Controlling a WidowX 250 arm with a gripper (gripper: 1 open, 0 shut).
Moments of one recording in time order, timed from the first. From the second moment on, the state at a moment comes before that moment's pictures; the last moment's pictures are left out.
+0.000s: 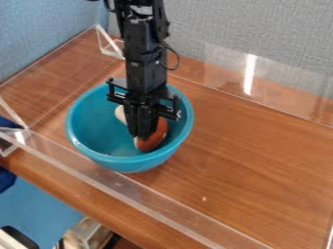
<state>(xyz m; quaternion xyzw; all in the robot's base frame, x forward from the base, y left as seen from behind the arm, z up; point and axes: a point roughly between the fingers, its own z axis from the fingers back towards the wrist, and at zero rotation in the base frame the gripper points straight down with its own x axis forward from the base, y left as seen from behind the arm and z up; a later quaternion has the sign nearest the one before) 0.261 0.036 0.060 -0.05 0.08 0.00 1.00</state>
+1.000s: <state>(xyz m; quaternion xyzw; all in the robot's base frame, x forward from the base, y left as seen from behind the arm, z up) 0.257 -0.019 0.151 -0.07 0.02 -0.06 1.00</state>
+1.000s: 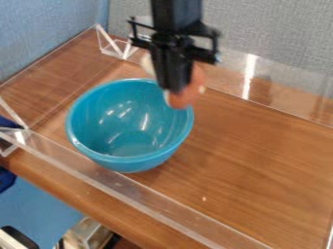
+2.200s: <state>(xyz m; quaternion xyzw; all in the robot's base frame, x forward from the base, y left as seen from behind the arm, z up) 0.253 -0.097 0.042 -0.06 0.08 -0.14 0.99</state>
